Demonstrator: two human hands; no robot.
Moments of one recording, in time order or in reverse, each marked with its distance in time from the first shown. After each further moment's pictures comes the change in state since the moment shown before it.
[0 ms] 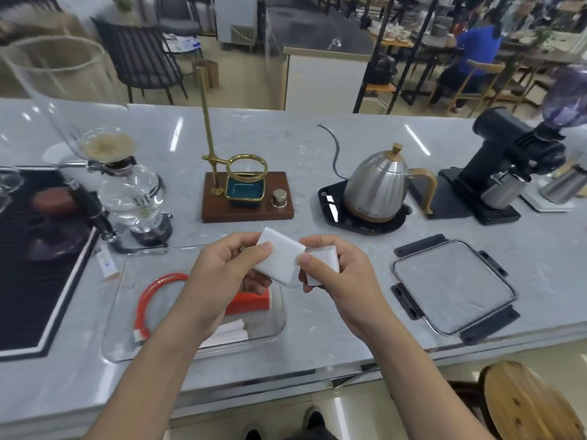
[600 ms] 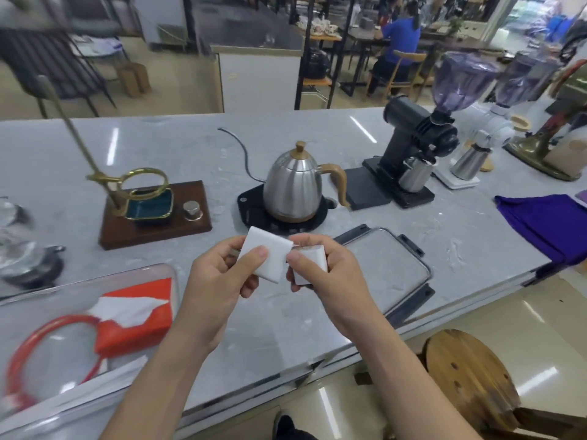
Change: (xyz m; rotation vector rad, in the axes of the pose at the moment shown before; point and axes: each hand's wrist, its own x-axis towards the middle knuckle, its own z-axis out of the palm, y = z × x) left_hand 0.031 -0.027 0.138 -0.036 -0.080 0.030; right_hand -0.016 -0.019 -0.124 0.003 0.165 -0.054
